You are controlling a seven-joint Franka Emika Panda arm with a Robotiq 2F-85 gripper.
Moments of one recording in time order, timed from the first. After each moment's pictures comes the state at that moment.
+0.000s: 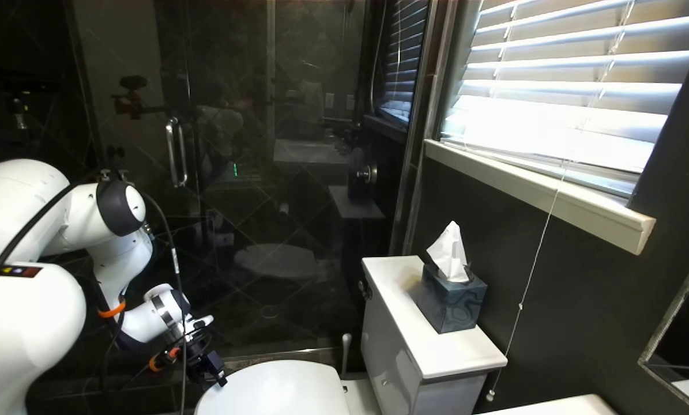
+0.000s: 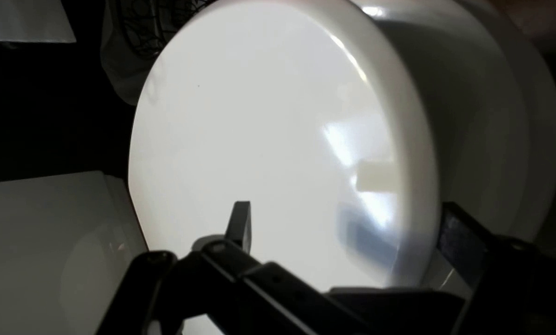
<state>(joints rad) 0.40 1.42 -0.26 -1.49 -0.40 2.29 1.06</state>
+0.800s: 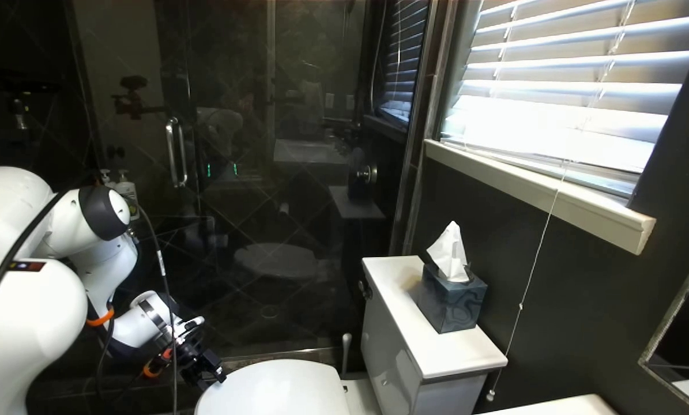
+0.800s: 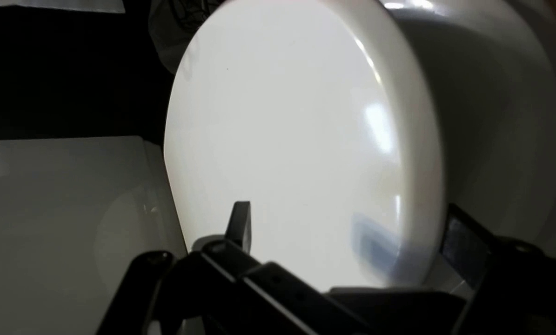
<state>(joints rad) 0.49 1.46 -0.29 -1.46 -0.44 2.21 1.06</state>
